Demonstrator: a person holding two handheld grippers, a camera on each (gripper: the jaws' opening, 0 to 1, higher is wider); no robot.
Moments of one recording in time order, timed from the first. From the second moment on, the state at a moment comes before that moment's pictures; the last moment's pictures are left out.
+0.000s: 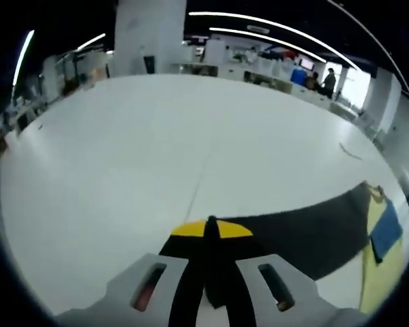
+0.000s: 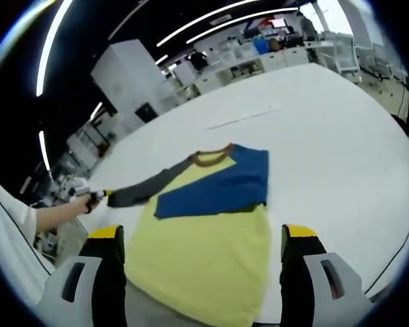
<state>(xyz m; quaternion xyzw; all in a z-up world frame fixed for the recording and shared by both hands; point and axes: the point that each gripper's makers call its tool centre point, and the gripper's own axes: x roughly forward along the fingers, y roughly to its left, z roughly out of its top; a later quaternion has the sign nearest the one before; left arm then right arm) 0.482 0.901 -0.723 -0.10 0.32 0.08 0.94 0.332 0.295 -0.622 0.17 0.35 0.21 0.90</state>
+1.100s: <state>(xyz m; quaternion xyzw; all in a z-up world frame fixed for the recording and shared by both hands) 0.483 0.788 -0.579 -0.19 0.19 -0.02 0.96 0.293 0.272 -0.607 0.20 0.30 0.21 0.91</state>
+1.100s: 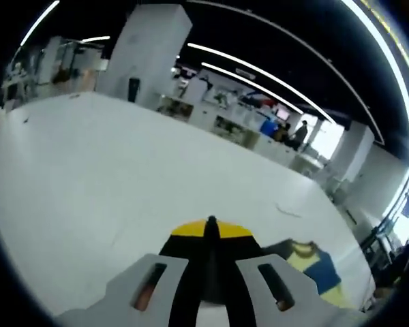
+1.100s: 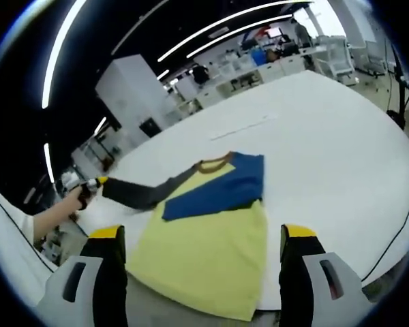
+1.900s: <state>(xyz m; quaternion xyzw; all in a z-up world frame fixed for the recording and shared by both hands) 0.476 0.652 -0.512 -0.25 0.14 -0.13 0.95 0.251 0.217 -0.599 0.21 0.27 0.18 0.92</state>
